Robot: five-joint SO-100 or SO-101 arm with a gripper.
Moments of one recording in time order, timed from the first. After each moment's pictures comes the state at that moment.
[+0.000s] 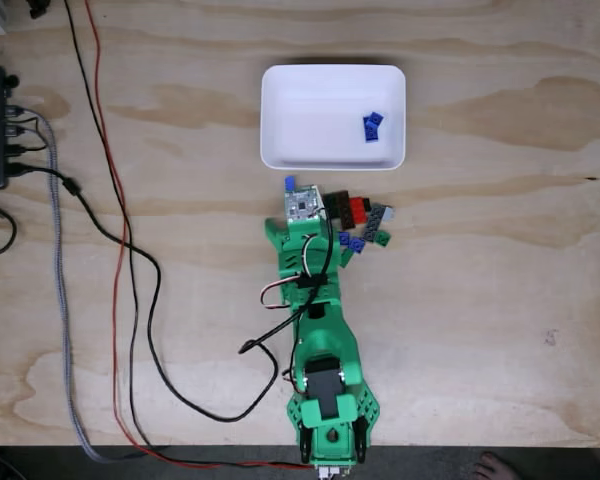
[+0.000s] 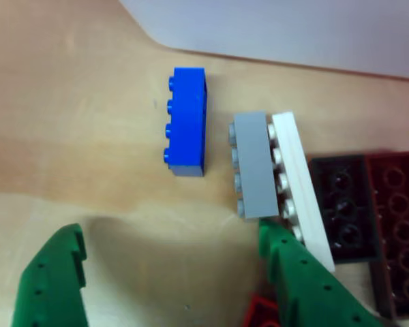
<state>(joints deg) -10.5 107.1 158.0 -6.1 -85.3</state>
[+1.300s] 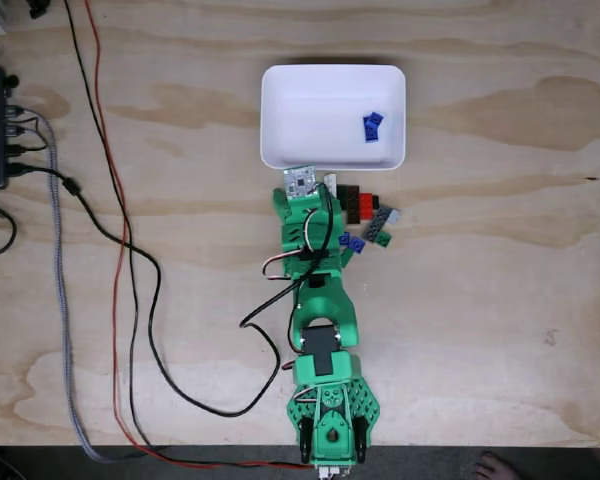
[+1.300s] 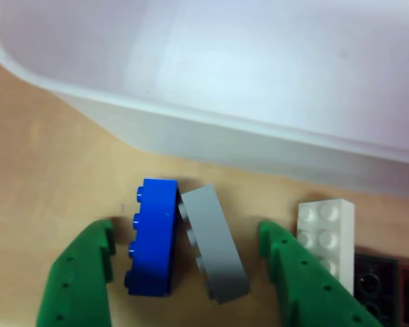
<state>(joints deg) -8.3 90.2 145.5 -14.2 -90.6</state>
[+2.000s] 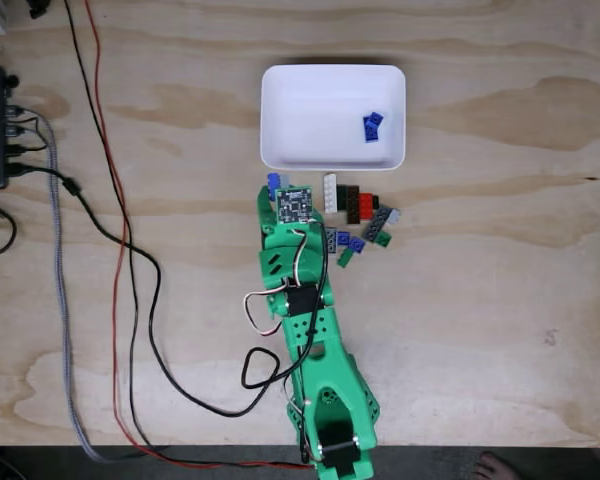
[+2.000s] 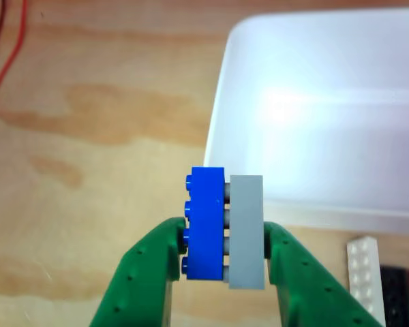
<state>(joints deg) -15.5 140.2 144.3 22.6 -75.8</state>
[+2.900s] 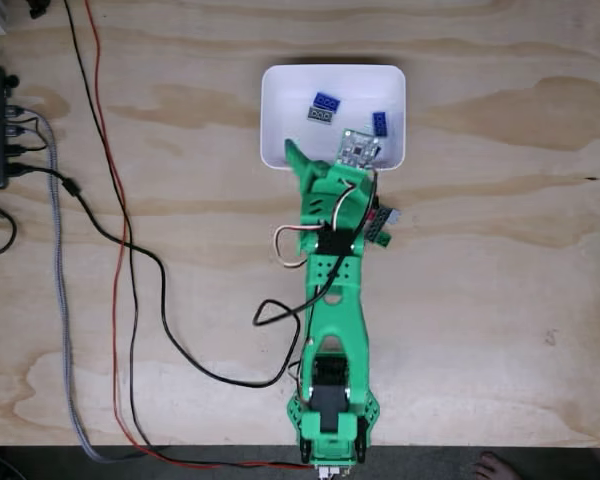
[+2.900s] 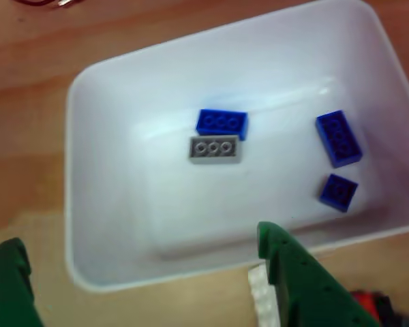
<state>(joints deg) -2.6 121.6 127.2 30.2 -71.5</state>
